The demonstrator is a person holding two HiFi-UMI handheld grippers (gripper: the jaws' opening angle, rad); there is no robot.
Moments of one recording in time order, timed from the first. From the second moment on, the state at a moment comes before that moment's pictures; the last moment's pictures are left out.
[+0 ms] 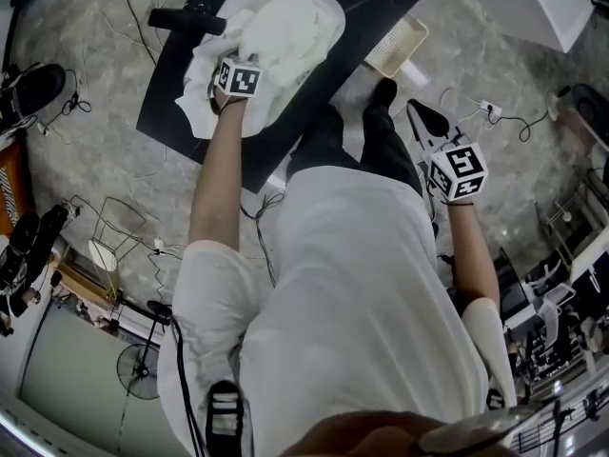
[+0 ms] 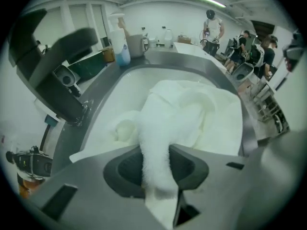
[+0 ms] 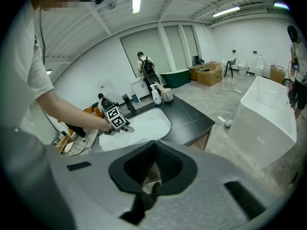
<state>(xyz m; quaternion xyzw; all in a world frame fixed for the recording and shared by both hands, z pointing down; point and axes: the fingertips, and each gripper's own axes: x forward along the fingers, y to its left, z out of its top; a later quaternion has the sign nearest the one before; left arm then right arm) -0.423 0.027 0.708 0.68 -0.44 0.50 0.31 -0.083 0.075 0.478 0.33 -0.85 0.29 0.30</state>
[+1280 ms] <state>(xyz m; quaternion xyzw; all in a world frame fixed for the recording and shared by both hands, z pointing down) -0.356 0.046 0.339 0.72 -0.63 0.15 0.26 -0.051 0.004 0.383 0.27 -0.91 0.20 0.23</state>
